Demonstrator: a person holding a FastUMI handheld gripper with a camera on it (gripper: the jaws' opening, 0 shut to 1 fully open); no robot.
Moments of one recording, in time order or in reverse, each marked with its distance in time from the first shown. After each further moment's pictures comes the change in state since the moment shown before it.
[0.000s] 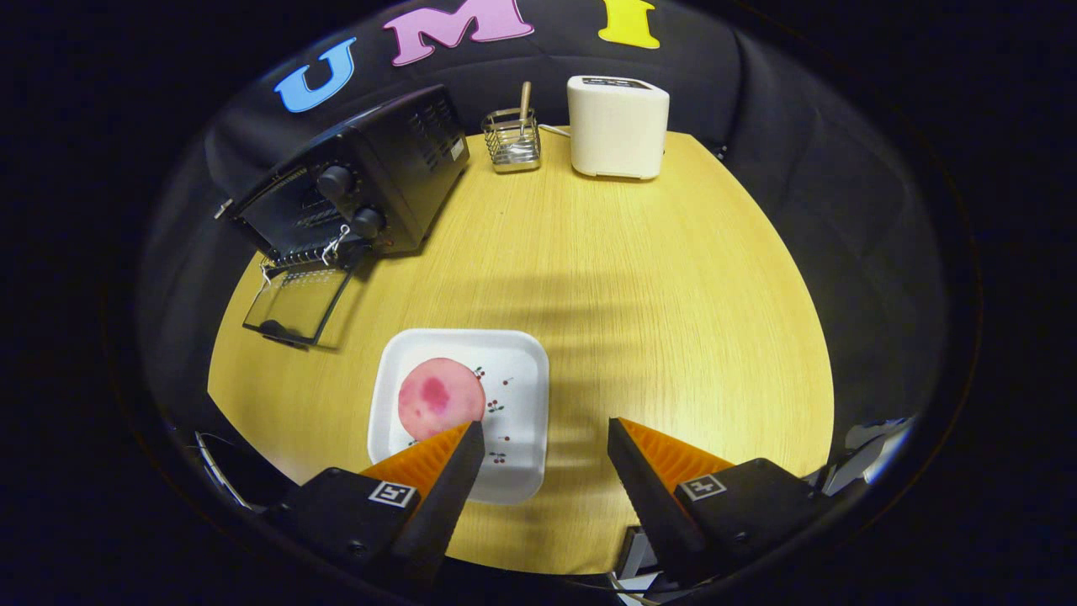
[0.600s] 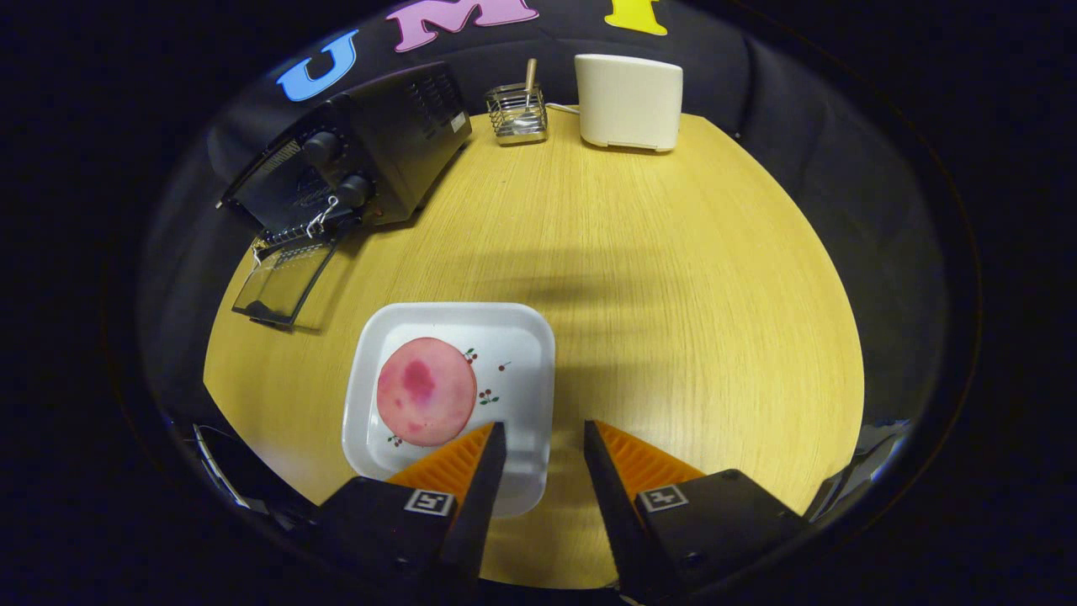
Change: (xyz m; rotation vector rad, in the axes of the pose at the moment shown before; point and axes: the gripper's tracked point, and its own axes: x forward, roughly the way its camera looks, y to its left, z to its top) arm 0.030 0.004 -0.014 -0.007 0.038 0.007
